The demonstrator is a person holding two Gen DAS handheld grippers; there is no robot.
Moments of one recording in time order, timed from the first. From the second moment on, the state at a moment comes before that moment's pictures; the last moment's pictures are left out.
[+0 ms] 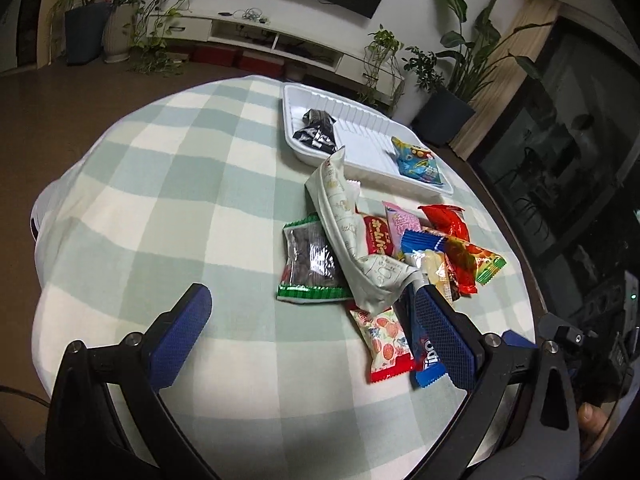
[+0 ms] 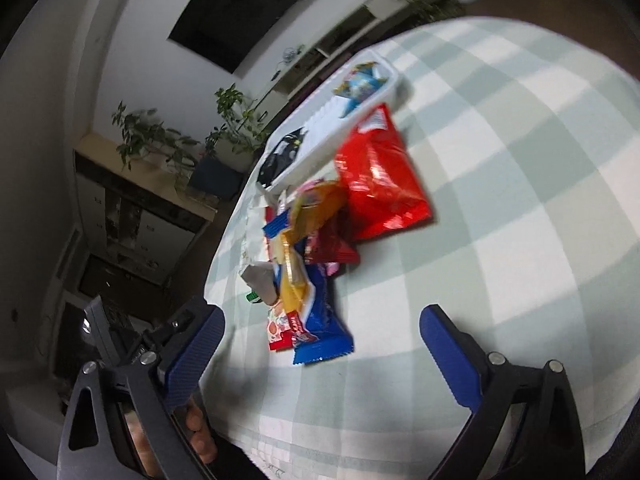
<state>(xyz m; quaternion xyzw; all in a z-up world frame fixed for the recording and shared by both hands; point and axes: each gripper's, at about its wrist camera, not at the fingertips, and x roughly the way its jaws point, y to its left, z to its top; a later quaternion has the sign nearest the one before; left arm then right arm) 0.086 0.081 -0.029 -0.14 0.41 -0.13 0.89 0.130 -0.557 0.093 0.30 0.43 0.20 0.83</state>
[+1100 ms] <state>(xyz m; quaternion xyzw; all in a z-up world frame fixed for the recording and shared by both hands) 0.116 0.061 -0.019 -0.09 0.43 -0.15 0.89 0.172 -0.467 0.073 0.08 0.47 0.18 0.86</state>
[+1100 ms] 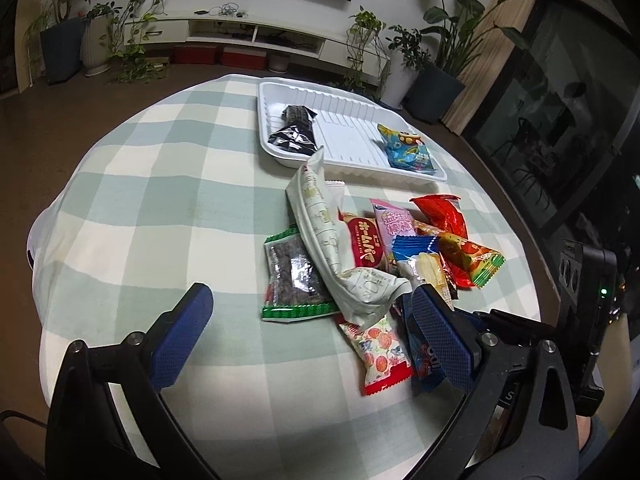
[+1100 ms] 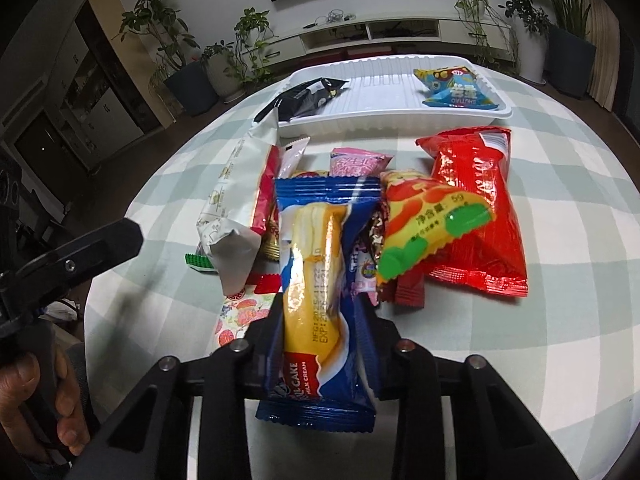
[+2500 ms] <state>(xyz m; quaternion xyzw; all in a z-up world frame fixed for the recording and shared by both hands) 0.209 -0.005 -0.057 0.05 0.51 -0.15 0.84 0.155 -0.499 0.074 0.15 0.45 0.20 0.86</state>
